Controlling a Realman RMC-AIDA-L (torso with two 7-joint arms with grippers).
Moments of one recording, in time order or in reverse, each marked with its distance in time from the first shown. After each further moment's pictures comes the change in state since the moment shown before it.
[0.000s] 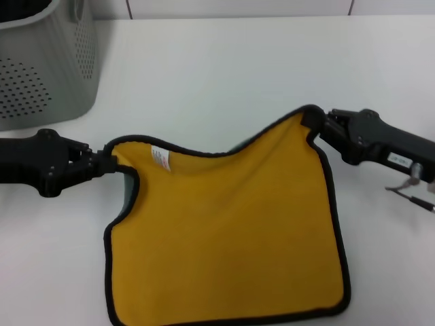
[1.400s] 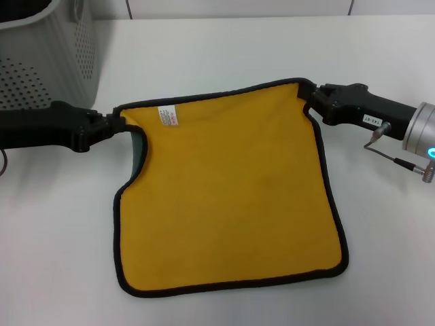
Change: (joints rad) left arm -0.046 -0.062 -0.005 -0.007 0.045 -0.308 -0.069; right arm 0.101 0.003 -0.040 -0.039 0.011 0.389 0.060
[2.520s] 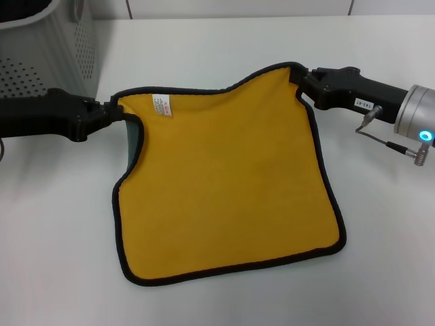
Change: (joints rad) left arm -0.011 0.006 -0.001 0.021 -0.012 -0.001 0.017; right arm 0.047 -0.001 0.002 -0.002 0.006 0.018 -0.002
